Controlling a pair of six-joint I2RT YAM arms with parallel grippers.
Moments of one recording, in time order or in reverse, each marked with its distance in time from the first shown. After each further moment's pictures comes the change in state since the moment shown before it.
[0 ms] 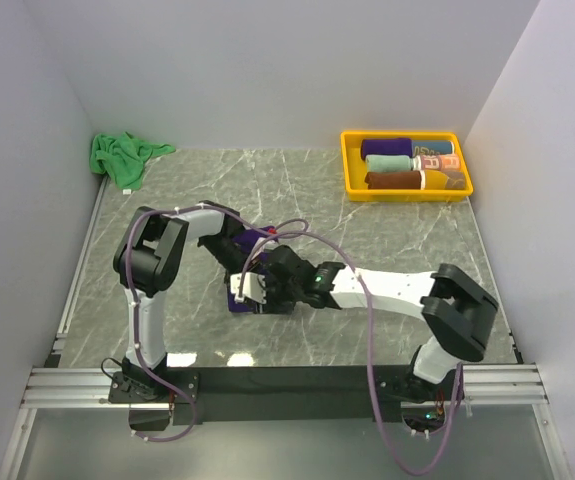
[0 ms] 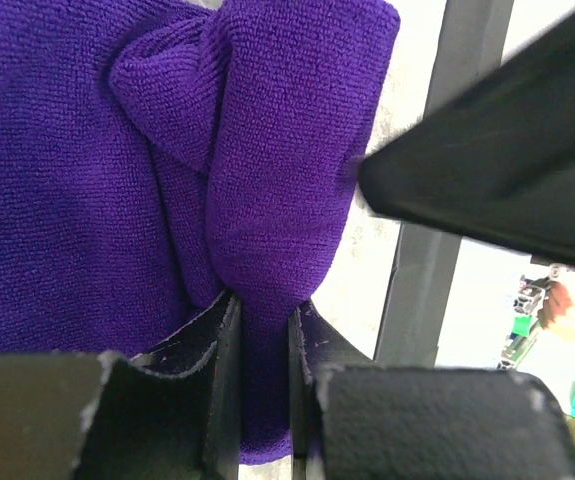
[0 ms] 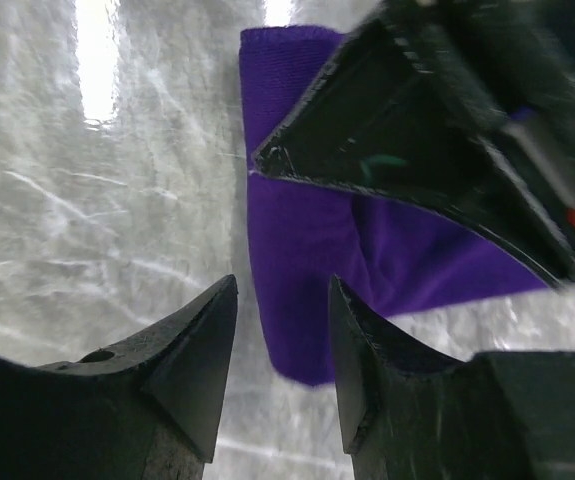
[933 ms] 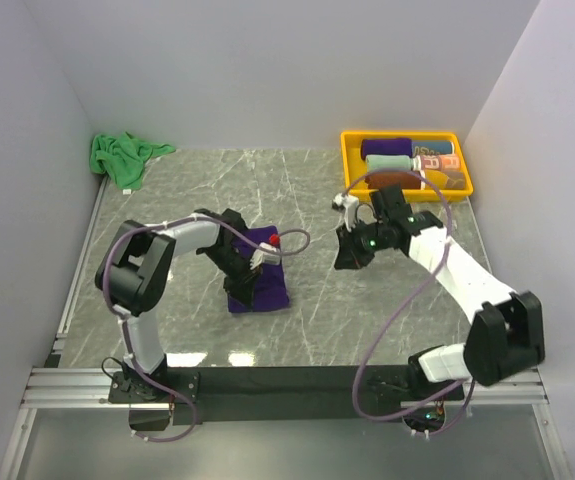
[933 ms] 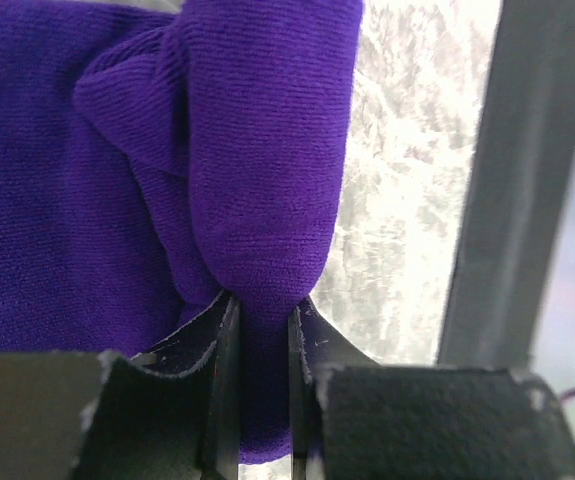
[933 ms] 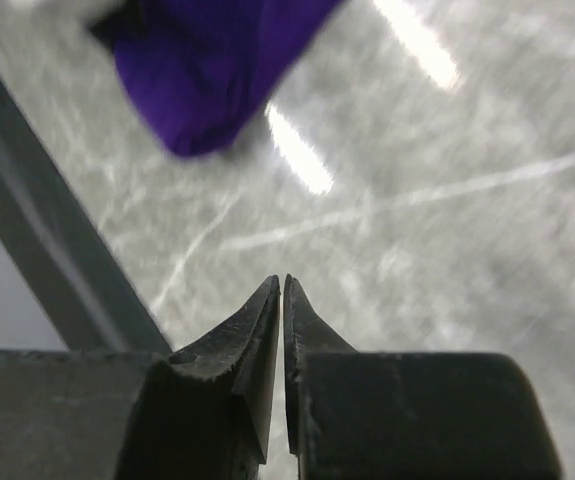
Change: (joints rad) left arm -0.060 -0.214 -0.174 0.215 -0.111 0.001; right arm -0.708 -0.192 0.099 -0.468 -0.448 0.351
